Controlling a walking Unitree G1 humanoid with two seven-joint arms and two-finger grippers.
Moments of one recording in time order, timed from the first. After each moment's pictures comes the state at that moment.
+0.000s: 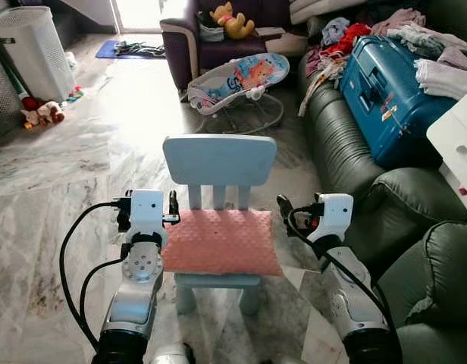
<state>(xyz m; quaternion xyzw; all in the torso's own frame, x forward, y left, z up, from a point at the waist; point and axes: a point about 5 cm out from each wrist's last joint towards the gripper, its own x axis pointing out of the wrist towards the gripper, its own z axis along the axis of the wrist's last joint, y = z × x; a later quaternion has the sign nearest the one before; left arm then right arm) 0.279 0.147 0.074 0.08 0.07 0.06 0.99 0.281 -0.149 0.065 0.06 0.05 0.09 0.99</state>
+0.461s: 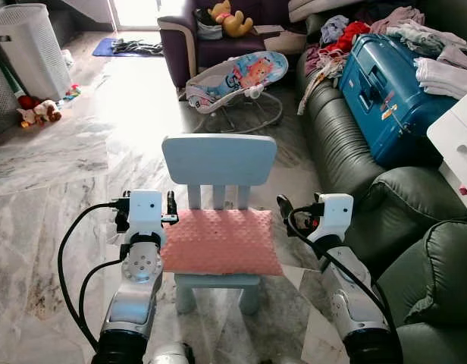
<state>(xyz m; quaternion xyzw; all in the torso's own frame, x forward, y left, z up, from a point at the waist) 0.278 0.150 0.073 0.08 0.07 0.08 0.99 0.281 -0.150 0.065 0.06 0.05 0.09 0.99</state>
